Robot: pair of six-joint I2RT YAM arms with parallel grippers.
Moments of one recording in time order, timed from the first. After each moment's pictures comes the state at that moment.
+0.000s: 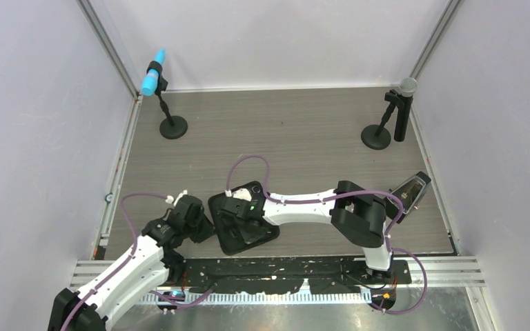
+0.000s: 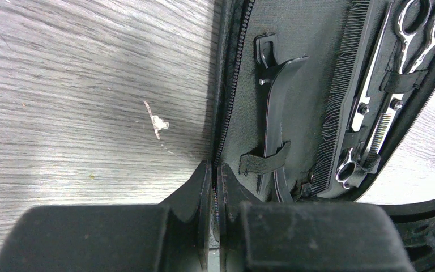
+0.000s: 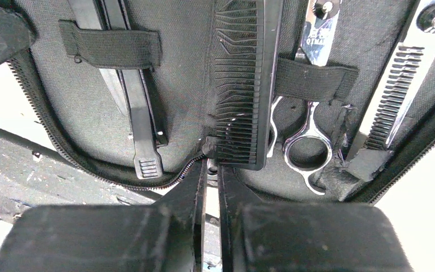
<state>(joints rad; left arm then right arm) -0.54 0.66 0.28 -0.61 0.00 -1.08 1.27 1.98 1.34 -0.69 0.13 0.77</state>
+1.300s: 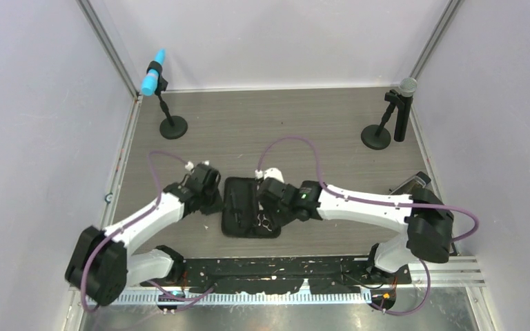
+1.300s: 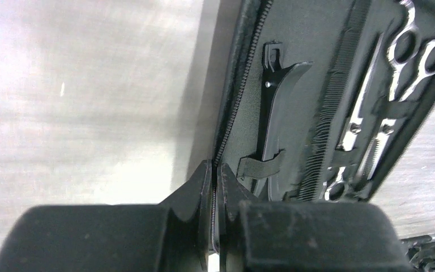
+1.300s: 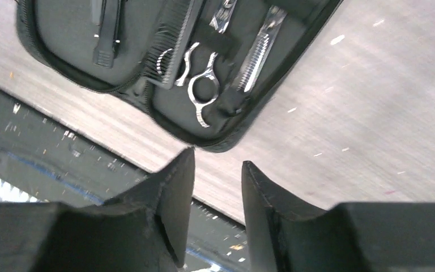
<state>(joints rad) -0.52 1.08 0.52 -0.51 -0.04 -0.84 1.19 1.52 1.08 -0.68 0.18 0.61</state>
